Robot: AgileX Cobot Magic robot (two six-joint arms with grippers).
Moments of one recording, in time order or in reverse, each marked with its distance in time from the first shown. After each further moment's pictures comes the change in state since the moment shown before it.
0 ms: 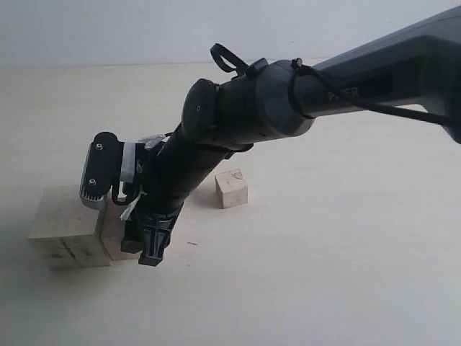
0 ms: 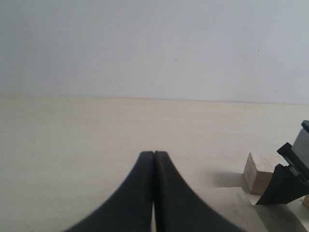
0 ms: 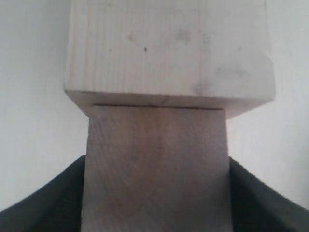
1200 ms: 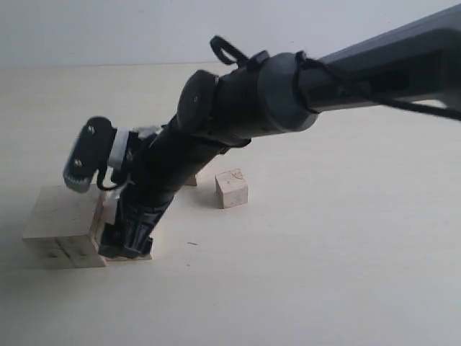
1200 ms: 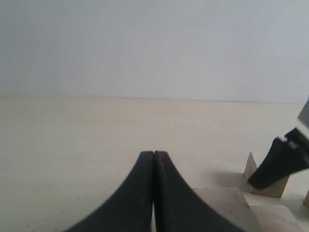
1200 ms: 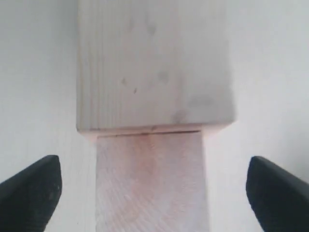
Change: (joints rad) left arm 0.000 0.000 0.000 0.000 0.000 0.004; right arm 0.012 -0.067 -0.001 0.051 -0.015 0.105
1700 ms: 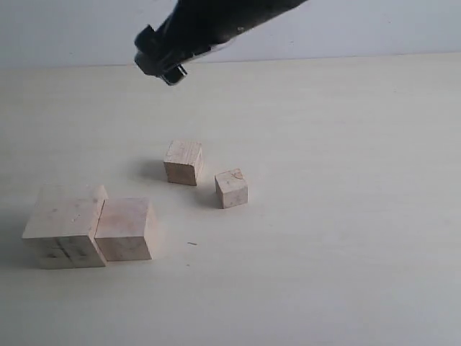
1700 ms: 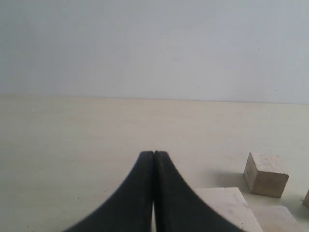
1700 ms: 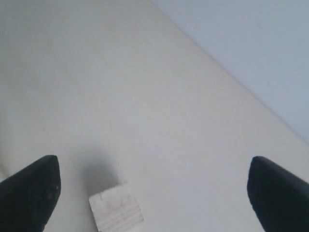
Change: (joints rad) left arm 0.000 0.000 0.000 0.000 0.000 0.000; right arm -0.176 -0.279 -0.039 -0.514 -0.144 0.741
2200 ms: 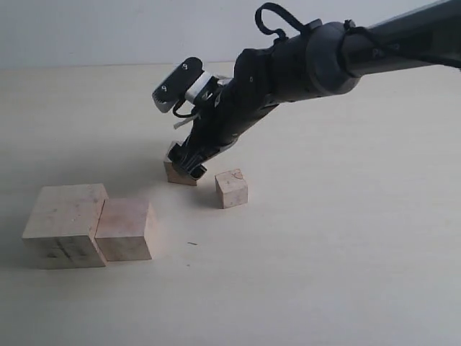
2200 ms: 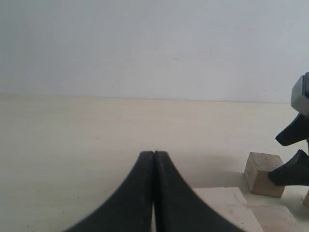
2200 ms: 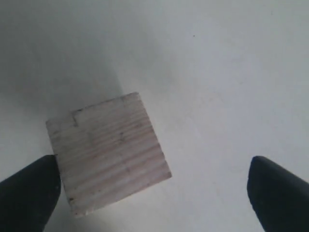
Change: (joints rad) left arm 0.000 0.000 0.000 0.000 0.000 0.000; right arm -0.024 0.351 0.004 -0.010 -0.049 -0.061
